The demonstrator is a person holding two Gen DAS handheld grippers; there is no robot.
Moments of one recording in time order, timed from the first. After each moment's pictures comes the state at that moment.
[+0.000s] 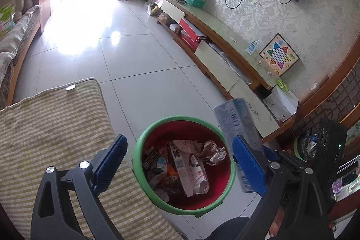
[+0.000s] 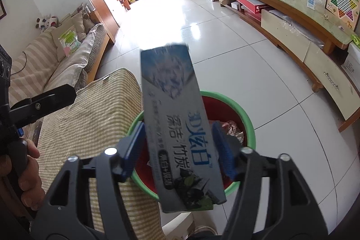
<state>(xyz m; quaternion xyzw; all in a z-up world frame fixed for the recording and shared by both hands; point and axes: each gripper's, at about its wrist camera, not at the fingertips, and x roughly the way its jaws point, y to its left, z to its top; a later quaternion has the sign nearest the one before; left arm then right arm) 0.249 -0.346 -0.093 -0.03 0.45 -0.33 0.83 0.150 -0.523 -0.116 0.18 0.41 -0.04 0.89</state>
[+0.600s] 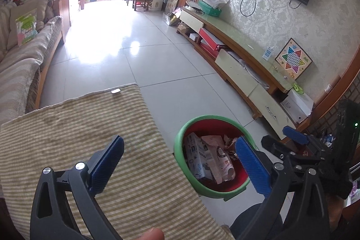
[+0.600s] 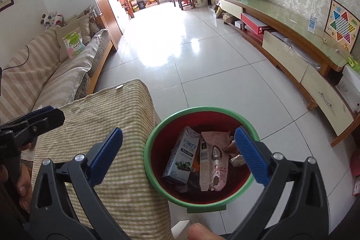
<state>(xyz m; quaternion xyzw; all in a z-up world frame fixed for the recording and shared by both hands) 0.223 -0.273 -0.058 0.00 0.42 -0.27 0.87 0.142 -0.473 -0.069 0.13 0.37 -0.05 0.92</state>
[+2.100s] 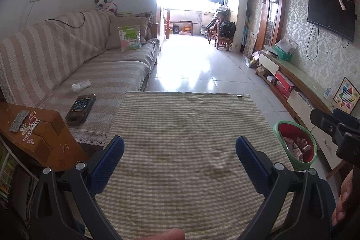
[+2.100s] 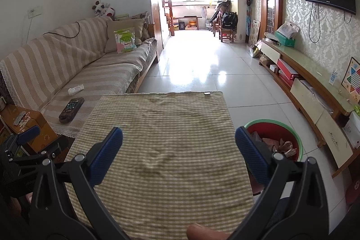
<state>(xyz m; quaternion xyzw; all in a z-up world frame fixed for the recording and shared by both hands) 0.041 -0.020 -0.029 -0.02 0.30 -0.02 0.95 0.040 -0.227 -0.009 0.03 0.29 0.03 0.96</state>
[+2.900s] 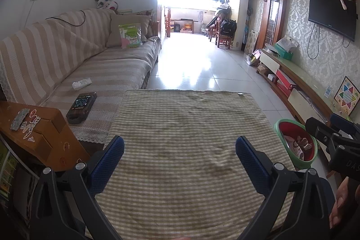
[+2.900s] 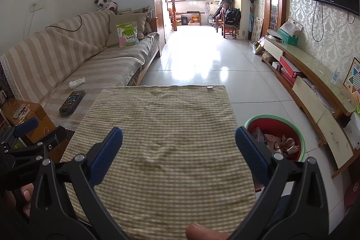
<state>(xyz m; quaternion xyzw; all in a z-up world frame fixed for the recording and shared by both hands) 0.039 -0.021 -0.028 -0.02 0.31 -0.01 0.95 0.042 -0.225 -0.020 0.02 0.30 0.03 0.95</state>
